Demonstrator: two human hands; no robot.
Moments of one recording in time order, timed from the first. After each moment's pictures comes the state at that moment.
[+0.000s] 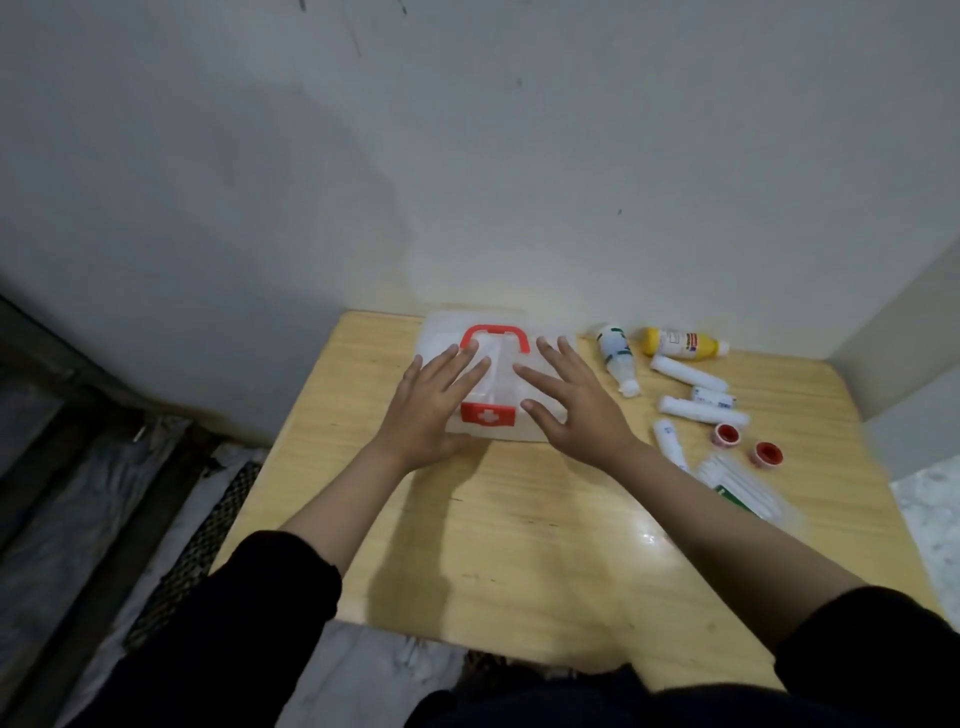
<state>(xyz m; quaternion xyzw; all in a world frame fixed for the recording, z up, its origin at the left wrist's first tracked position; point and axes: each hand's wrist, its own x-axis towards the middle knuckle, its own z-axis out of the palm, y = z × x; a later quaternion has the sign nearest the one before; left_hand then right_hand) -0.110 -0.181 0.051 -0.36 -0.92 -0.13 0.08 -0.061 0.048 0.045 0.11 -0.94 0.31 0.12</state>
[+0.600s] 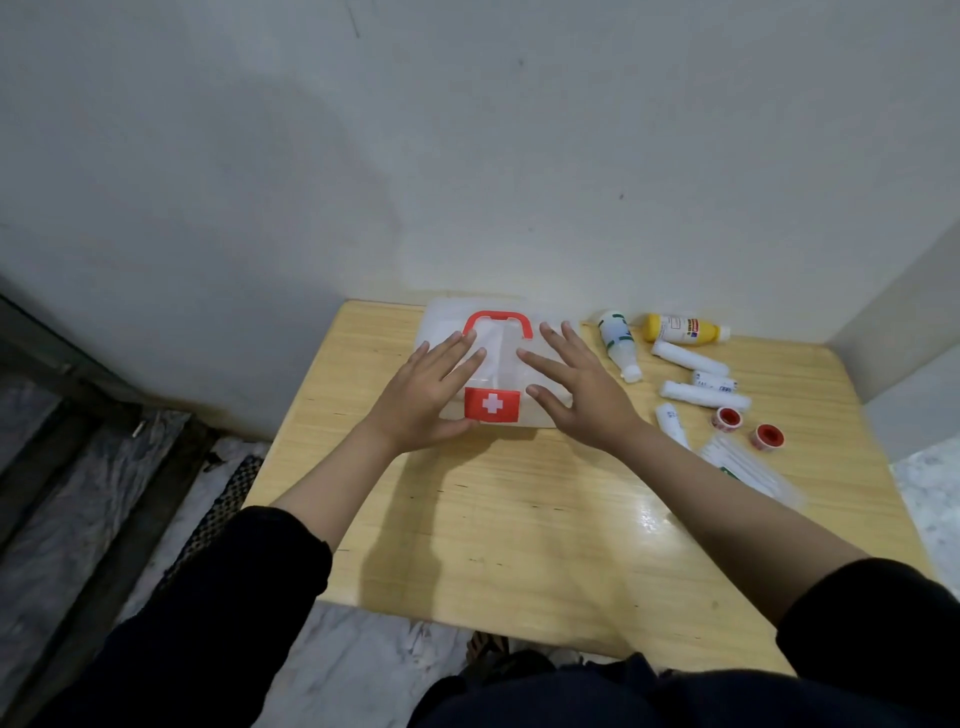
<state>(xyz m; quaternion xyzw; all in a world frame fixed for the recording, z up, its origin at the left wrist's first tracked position) -0.120 -0.195 0.050 -0.44 -0.88 -0.11 0.12 -0.061 0.049 0.050 0.11 -0.94 0.30 0.11</state>
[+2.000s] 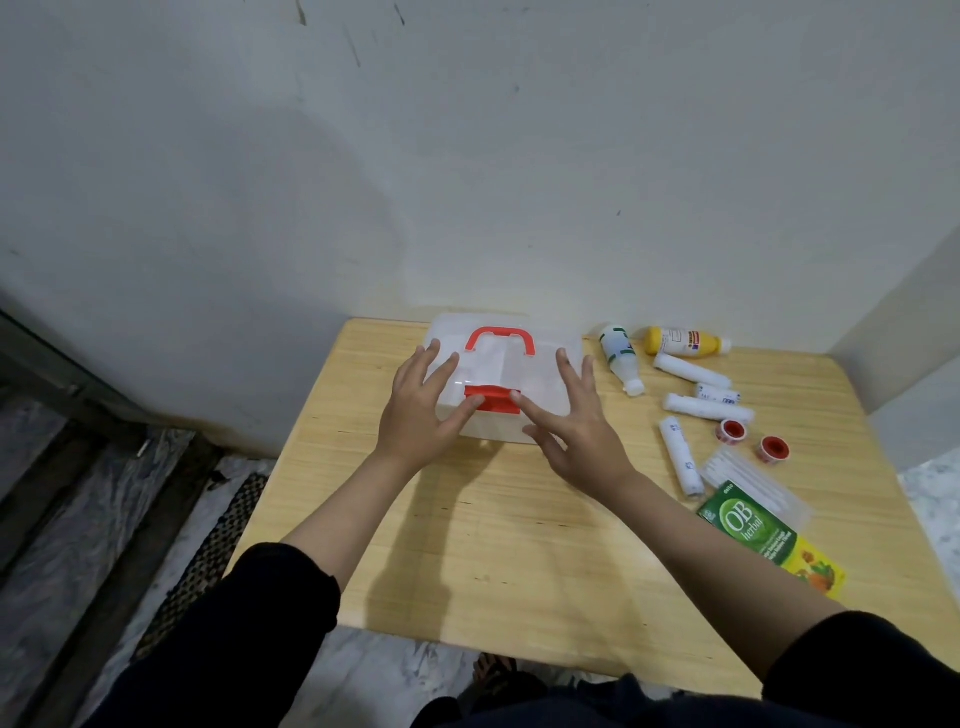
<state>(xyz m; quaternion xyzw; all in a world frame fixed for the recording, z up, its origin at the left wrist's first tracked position) -0.107 -0.182 0.050 -0.20 -0.92 -0.31 0.11 -0.036 0.029 0.031 0.13 -0.94 0.27 0.19</state>
